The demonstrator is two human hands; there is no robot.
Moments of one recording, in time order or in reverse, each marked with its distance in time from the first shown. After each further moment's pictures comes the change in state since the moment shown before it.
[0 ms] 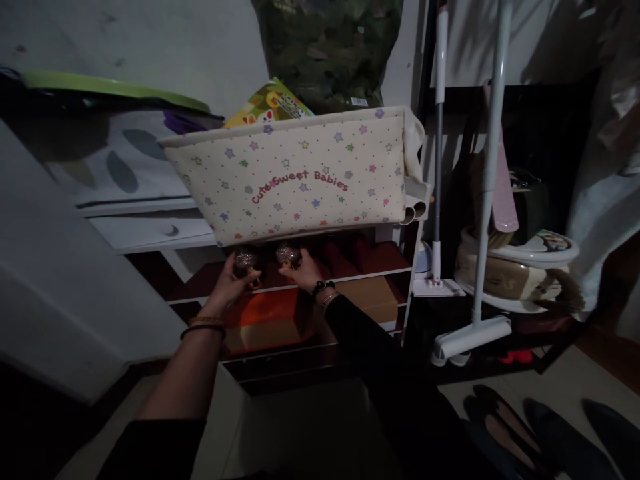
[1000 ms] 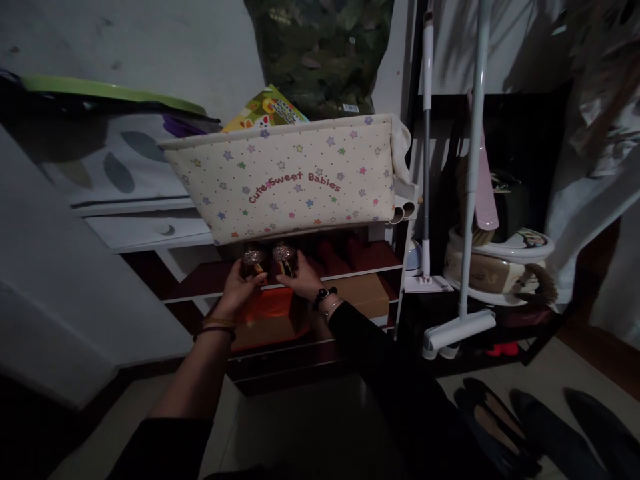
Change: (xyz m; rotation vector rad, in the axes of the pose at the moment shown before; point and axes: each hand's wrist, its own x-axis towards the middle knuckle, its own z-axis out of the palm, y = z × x) left_hand -0.021 -0.011 0.028 -0.063 0.035 -0.084; right_hand -0.037 -0.015 -0.014 0.091 -0.072 0.041
